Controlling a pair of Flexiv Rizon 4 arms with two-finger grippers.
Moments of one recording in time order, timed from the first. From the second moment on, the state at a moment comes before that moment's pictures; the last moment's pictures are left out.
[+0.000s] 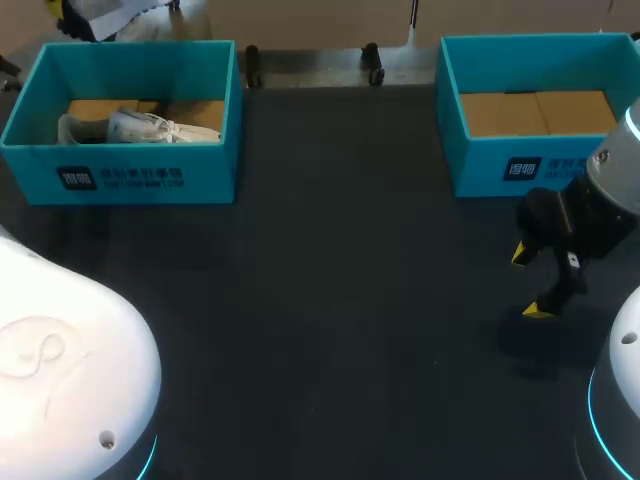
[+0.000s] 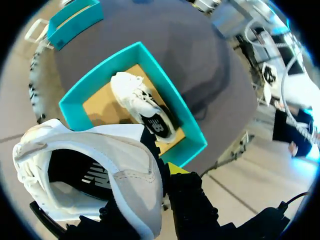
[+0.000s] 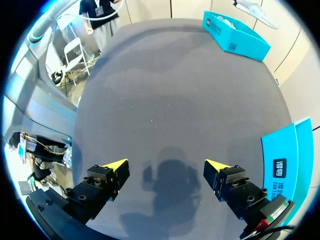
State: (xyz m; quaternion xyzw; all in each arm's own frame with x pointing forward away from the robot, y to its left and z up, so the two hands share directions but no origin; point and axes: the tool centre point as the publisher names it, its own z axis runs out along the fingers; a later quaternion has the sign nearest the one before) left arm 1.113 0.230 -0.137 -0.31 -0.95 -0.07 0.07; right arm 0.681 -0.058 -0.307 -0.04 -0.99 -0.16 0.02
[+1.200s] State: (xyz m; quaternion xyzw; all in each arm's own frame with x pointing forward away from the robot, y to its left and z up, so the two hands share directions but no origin) left arm 1.155 0.279 -0.179 -0.65 -0.75 -0.13 0.03; right arm 0.681 -0.058 -0.307 -0.04 -0.99 -0.16 0.02
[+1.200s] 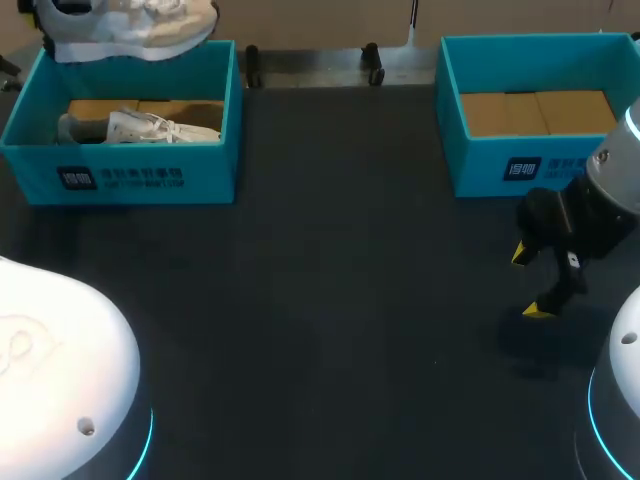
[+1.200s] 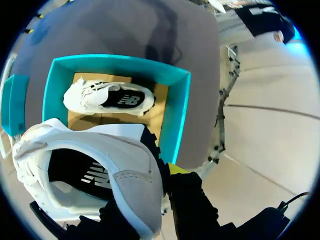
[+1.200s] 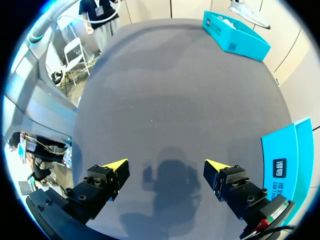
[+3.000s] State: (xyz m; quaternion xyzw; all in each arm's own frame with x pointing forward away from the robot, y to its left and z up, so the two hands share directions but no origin) left arm 1.186 0.300 -0.250 -0.69 -0.72 -0.13 0.06; right arm 0.681 -0.058 -0.307 -0.04 -0.99 -0.16 0.02
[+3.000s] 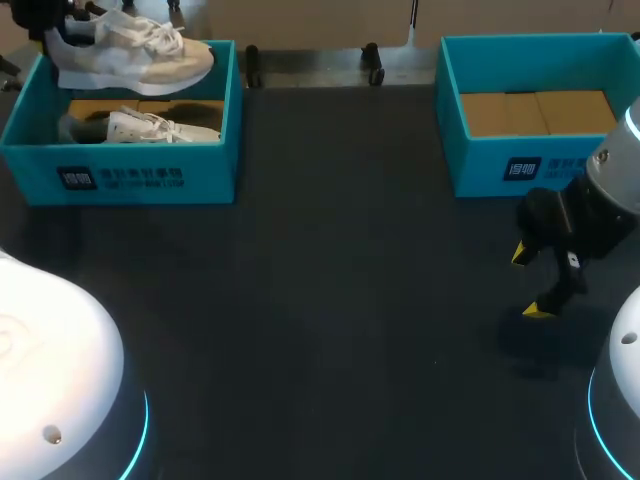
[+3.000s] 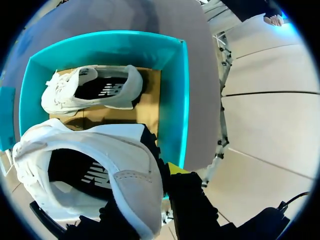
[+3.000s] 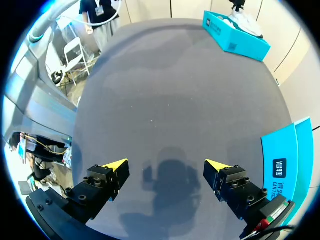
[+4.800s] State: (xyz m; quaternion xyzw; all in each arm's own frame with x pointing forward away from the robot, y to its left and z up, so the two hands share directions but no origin) left arm 1.201 0.293 -0.334 -0.68 -0.72 -0.09 0.09; right arm 0.681 -0.058 -0.307 -0.04 -0.99 -0.16 0.02
